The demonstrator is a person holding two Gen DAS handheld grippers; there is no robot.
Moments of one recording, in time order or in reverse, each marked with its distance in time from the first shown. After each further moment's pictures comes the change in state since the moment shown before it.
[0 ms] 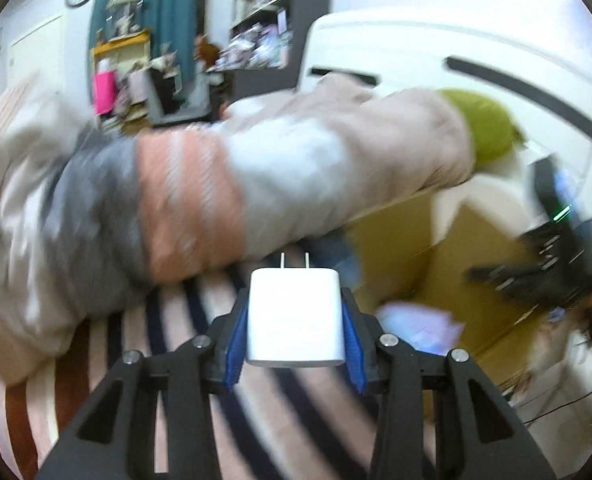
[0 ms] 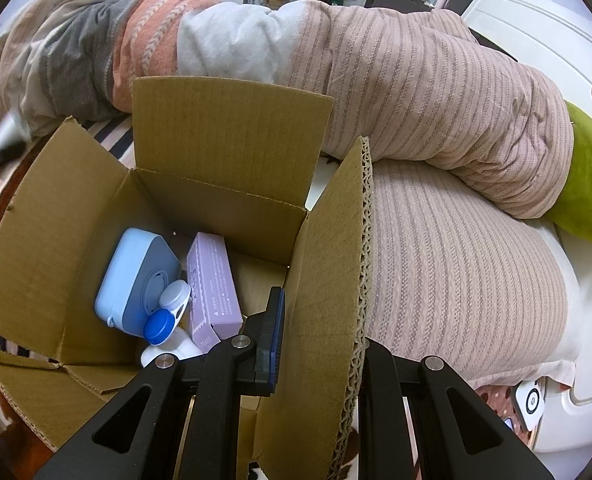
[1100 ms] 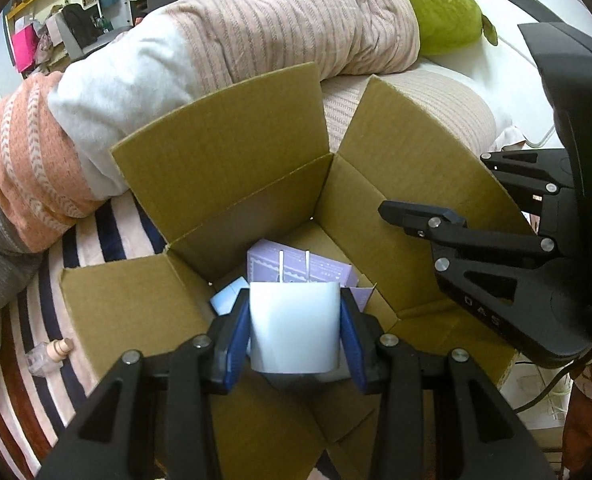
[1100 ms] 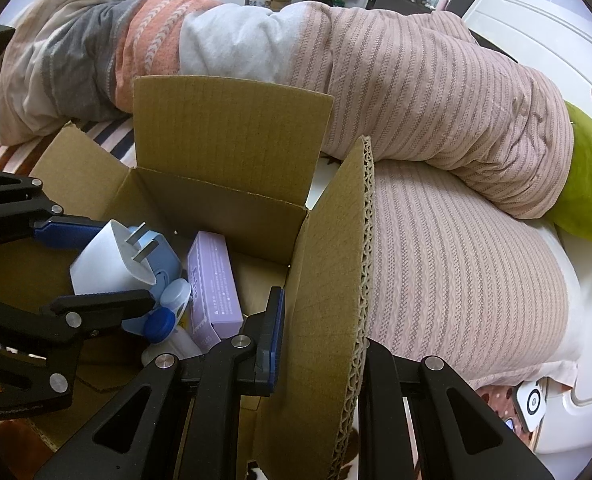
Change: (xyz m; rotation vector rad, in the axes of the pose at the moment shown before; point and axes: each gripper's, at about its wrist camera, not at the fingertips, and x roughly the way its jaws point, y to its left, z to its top) left arm 0.093 -0.104 0.002 0.082 0.431 -0.137; right arm 0.000 -0.001 0.000 0.000 -0.004 0.004
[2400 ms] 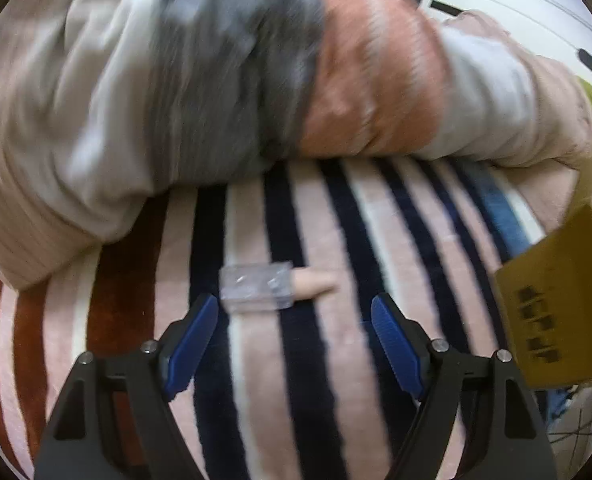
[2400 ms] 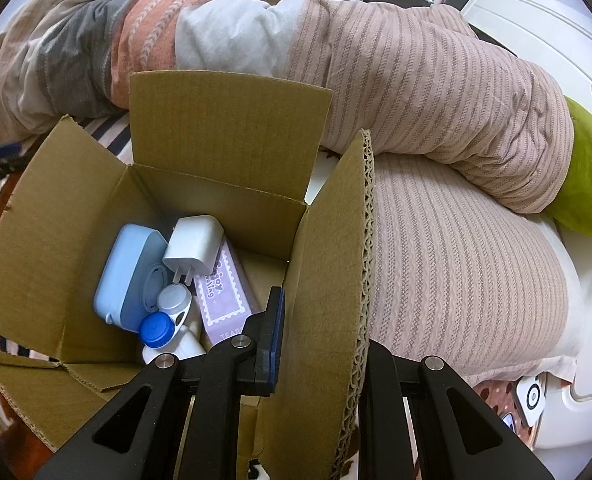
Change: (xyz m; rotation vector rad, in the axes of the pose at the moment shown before) left arm -0.019 0.246 -0.117 -0.430 -0.099 0.305; right arm 0.007 0.000 0.004 0.007 0.025 -0.003
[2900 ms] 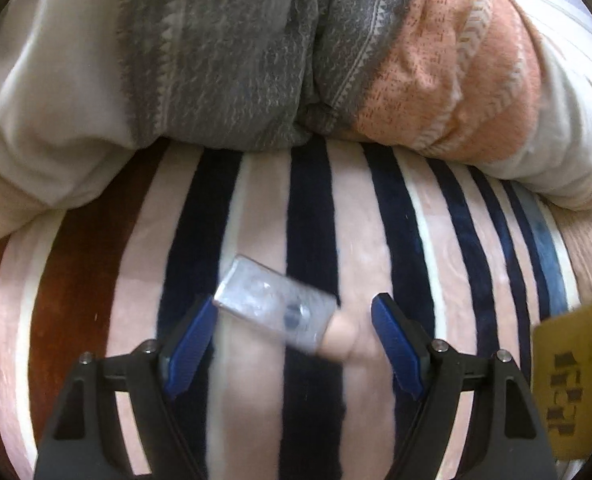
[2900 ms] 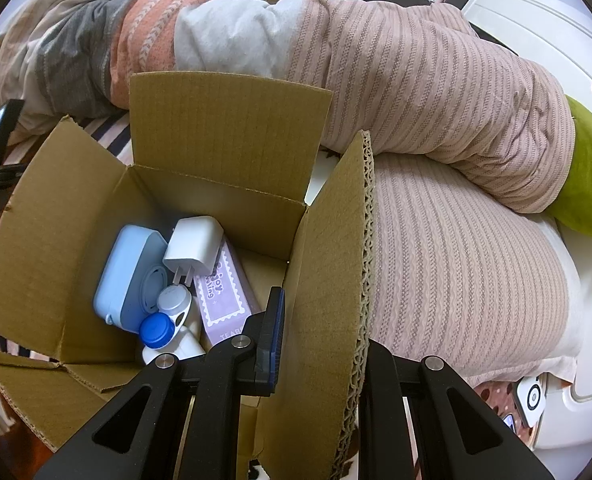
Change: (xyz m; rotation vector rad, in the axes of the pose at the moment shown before) left arm 0.058 0.011 0.006 -0.178 0.039 0.026; right arm 0.001 -0.001 -0.001 0.001 0.002 0.004
